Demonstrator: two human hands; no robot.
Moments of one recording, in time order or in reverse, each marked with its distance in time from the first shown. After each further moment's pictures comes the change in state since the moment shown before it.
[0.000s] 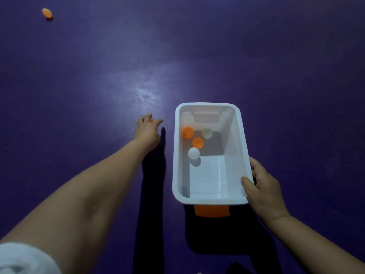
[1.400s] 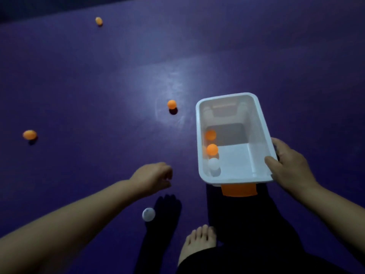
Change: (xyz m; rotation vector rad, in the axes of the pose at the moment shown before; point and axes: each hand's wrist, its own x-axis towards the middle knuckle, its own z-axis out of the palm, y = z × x) left_hand -0.253 -0.013 -0.016 0.117 -0.300 0.256; right_hand -0.040 0.016 -0.053 -0.262 -0.063 -0.169
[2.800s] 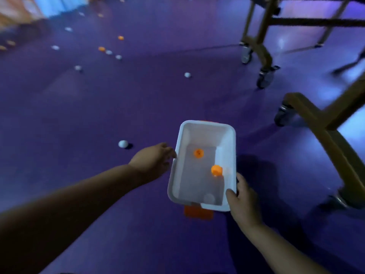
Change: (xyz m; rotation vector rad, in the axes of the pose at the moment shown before) left_hand -0.048 0.798 0.102 0.332 -0.049 1.236; right_hand -0.528 0.390 -0.205 0.392 1.080 0.954
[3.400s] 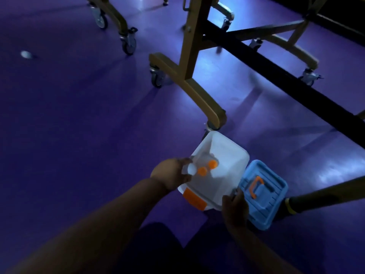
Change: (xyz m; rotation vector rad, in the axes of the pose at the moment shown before) left_hand 0.040 0.248 0.148 -0.283 -0.407 0.557; right_hand -0.139 0.140 -0.101 -0.029 0.711 0.781
